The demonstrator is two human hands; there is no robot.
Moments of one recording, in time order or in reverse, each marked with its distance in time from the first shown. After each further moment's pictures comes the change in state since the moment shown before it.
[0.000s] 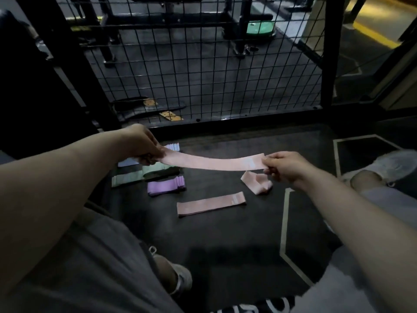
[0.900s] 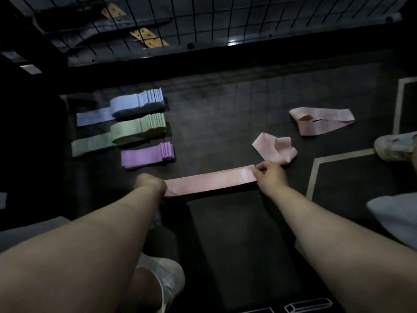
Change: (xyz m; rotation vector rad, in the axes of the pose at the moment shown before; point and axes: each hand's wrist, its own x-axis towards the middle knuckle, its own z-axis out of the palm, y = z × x) left_hand 0.175 -0.170 0.217 -0.277 0.220 -0.769; right_hand 0.183 0.182 0.084 -0.510 0.069 0.154
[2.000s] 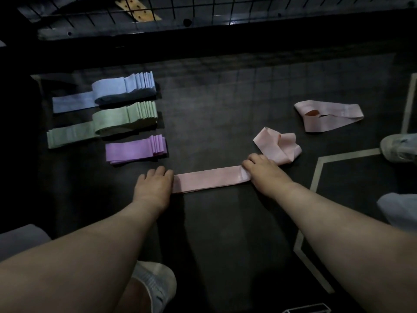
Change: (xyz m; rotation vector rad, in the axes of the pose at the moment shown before) left_hand 0.006 -0.013 0.026 1.177 0.033 0.886; right_hand 0.040 0.008 0.008 -0.886 -0.244 -0.646
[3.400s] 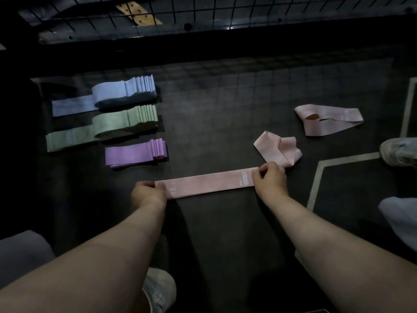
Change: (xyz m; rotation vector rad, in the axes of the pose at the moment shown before) left_hand -0.001 0.010 0.001 -1.154 0.139 -0.987; right_hand -0.006 -0.014 0.013 0.697 0.296 0.741
